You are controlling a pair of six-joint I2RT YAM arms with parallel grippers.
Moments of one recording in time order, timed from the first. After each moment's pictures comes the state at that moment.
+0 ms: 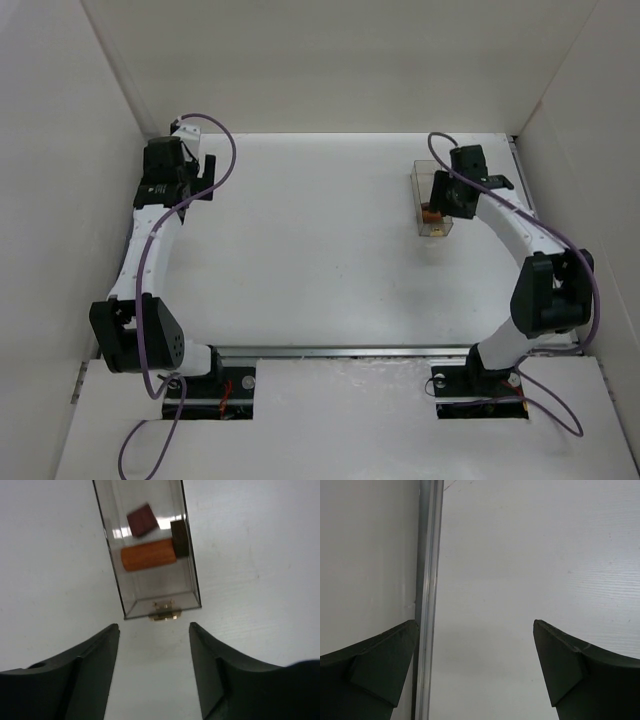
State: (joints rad) left arm 0.06 1.40 1.27 -0.46 -0.18 0.24; right arm 0.13 1.59 1.23 -0.62 0.13 0.30
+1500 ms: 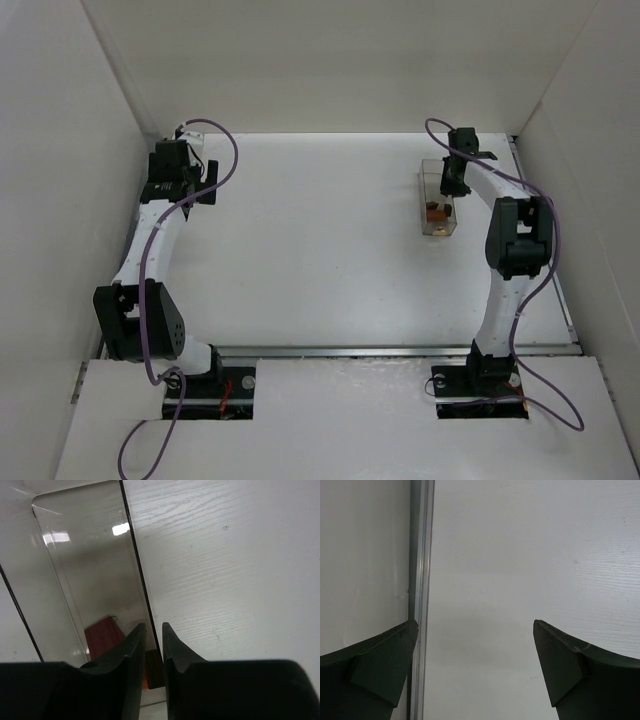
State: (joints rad) left arm 0.05 1.46 1.26 -0.46 -0.21 0.22; right arm 0.03 2.11 1.69 -0.59 0.24 0.20
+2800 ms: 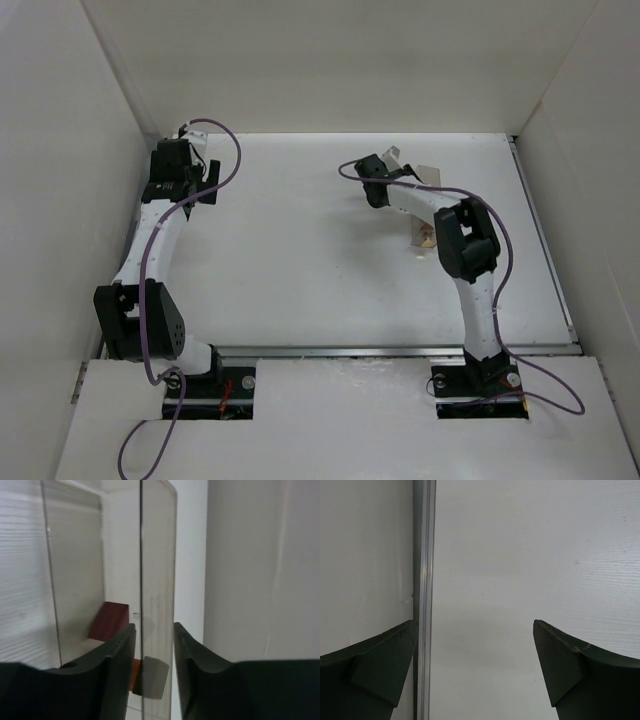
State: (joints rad) left arm 0.04 1.46 1.26 -0.45 -0.22 0.25; right arm 0.46 2.22 1.71 -0.65 1.13 -0.07
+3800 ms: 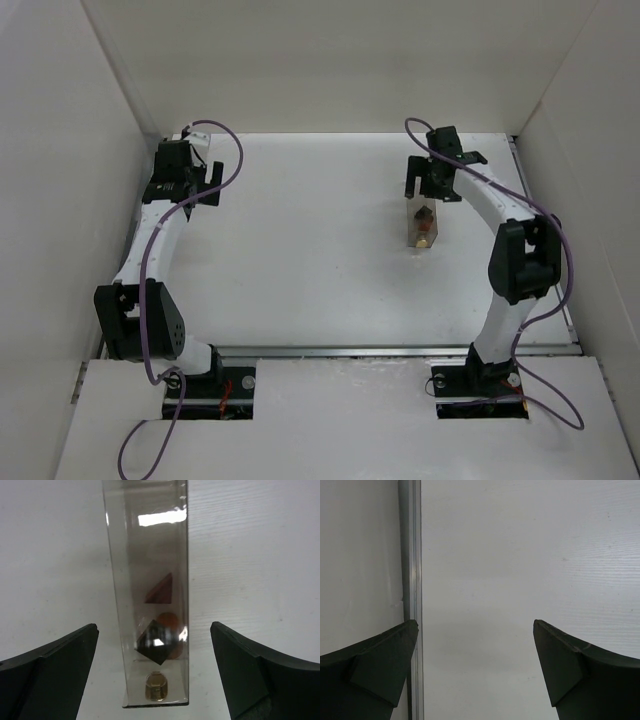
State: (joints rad) left arm 0.04 1.46 1.25 -0.45 -0.17 0.25; right arm 0.19 1.88 1.60 -0.70 0.21 0.27
